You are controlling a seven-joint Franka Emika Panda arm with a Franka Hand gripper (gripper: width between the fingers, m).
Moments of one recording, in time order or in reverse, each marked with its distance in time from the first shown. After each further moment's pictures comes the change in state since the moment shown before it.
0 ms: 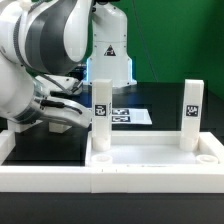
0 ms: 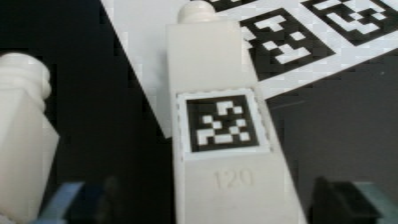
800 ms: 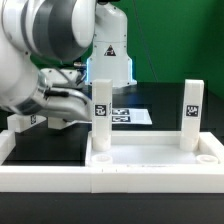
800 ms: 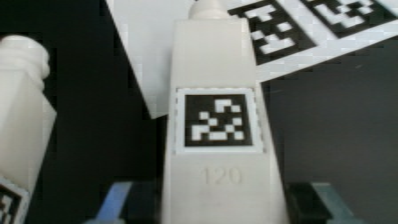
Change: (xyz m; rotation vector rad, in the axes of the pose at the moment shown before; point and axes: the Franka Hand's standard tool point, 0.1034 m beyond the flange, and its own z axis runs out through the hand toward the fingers) arm -0.020 -0.020 -0.030 -0.005 0.105 -0.083
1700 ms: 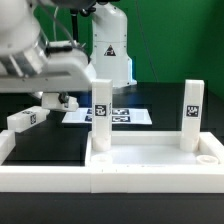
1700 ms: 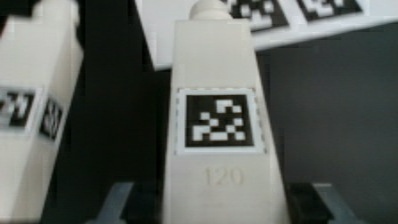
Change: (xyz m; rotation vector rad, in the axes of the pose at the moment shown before) arm -0.005 -0.003 -0.048 -0.043 0.290 -0.128
